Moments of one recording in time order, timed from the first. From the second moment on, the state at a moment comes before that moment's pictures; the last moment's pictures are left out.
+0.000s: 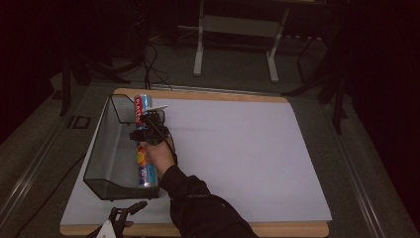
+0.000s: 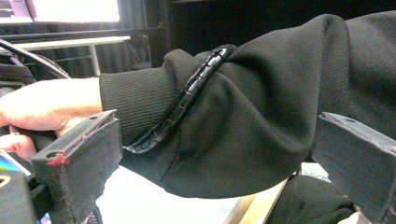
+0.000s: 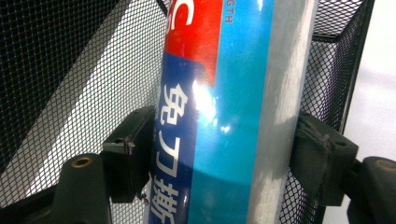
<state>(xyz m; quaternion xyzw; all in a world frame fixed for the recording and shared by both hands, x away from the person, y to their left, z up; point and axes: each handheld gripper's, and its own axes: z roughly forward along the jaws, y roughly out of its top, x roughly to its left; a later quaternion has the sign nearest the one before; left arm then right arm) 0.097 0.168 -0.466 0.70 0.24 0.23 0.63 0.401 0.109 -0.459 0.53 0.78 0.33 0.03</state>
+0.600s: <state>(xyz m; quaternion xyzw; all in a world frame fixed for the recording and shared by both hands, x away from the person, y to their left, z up) 0.100 0.167 -0.466 0.71 0.24 0.23 0.62 0.400 0.068 -0.425 0.47 0.79 0.38 0.06</state>
